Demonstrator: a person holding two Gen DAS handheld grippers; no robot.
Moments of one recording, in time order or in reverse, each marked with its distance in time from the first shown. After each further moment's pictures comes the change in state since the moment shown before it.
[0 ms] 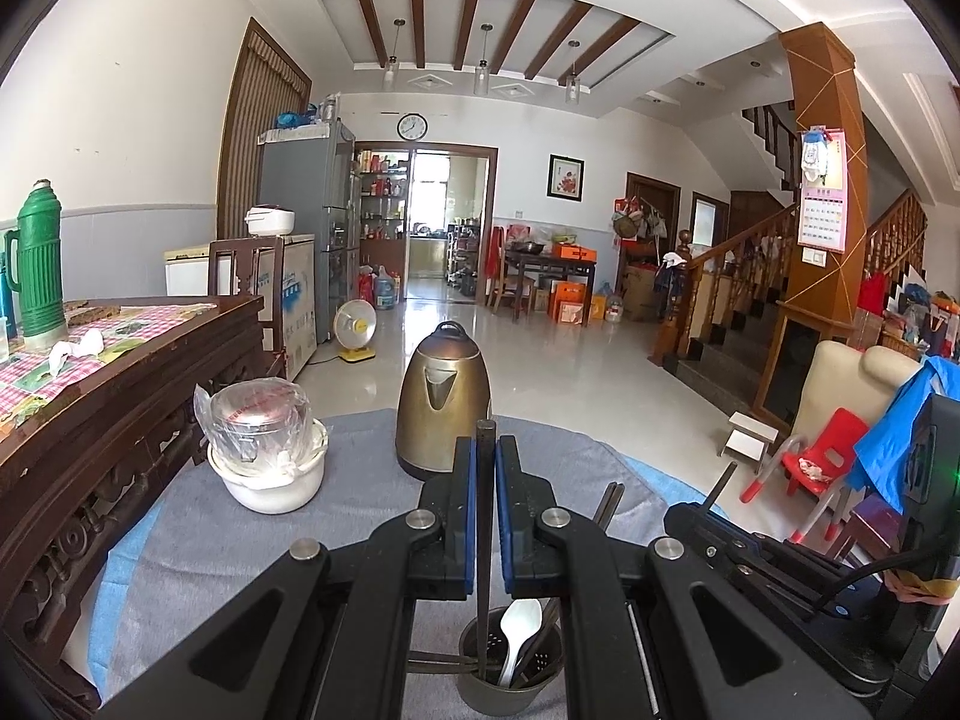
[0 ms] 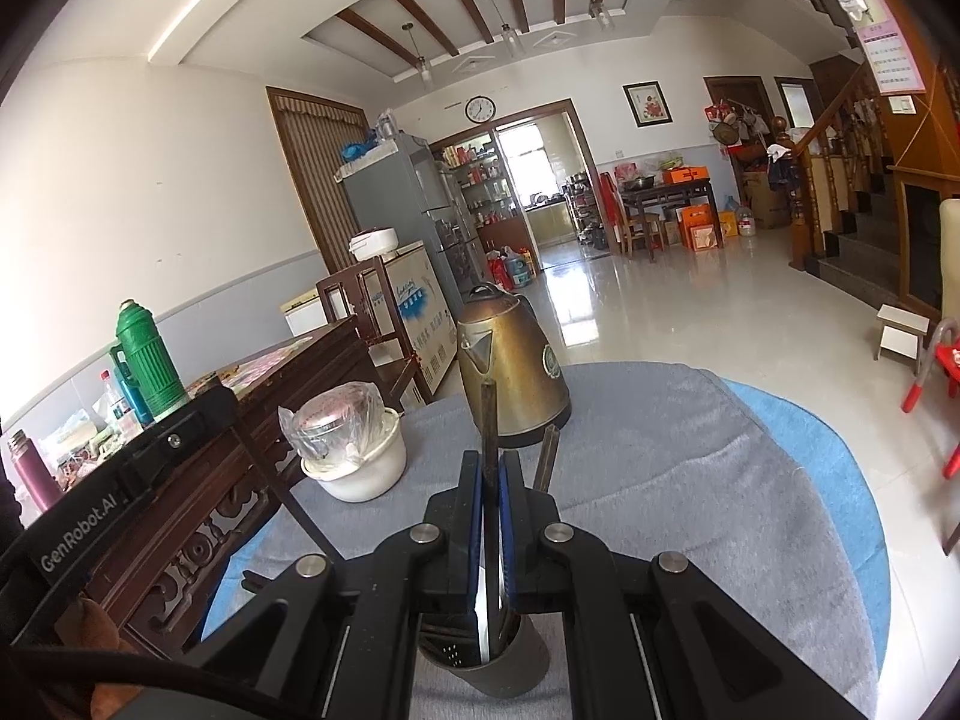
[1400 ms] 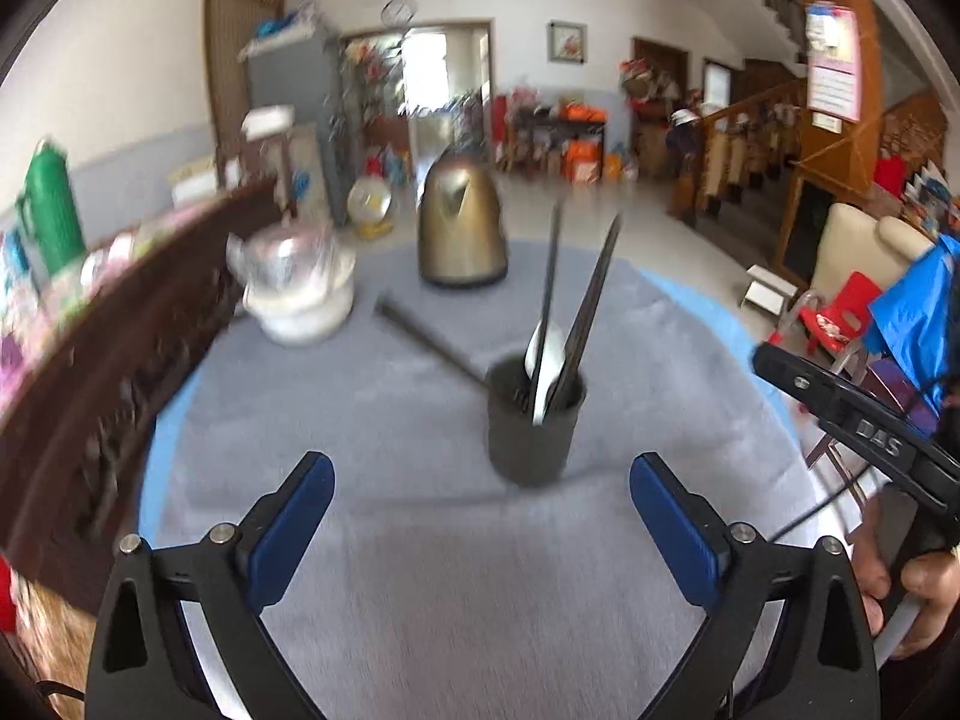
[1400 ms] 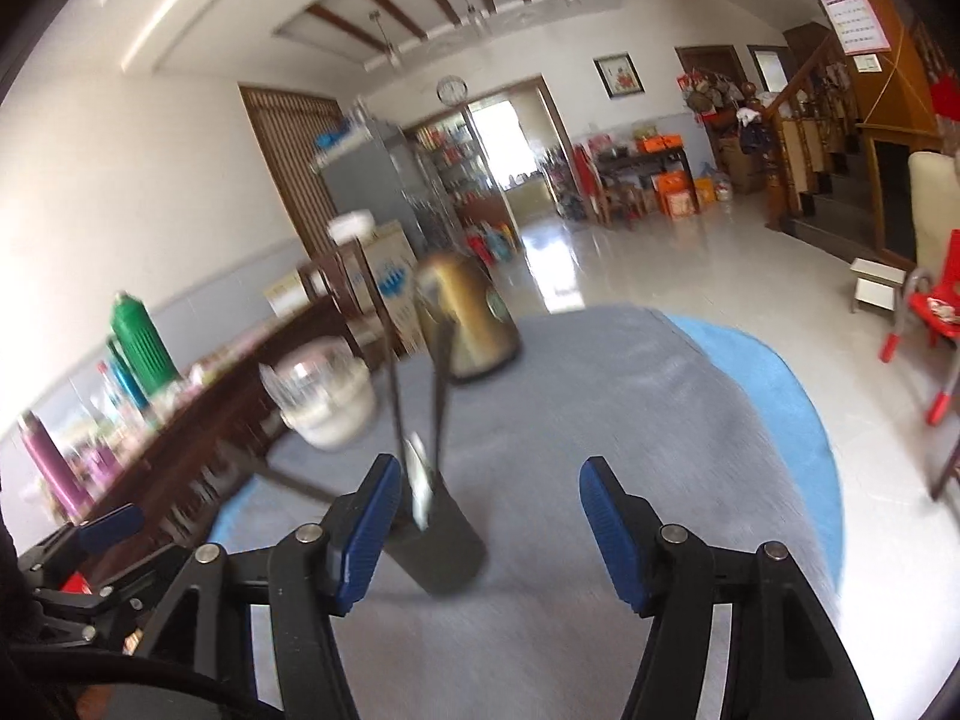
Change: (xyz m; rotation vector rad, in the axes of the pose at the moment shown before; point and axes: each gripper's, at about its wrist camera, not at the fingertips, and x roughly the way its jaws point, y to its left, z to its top) left arm -0.055 -0.007 -0.092 0.071 0.366 0.084; right arm -0.057 -0.064 -0.066 0.053 0.096 -0.041
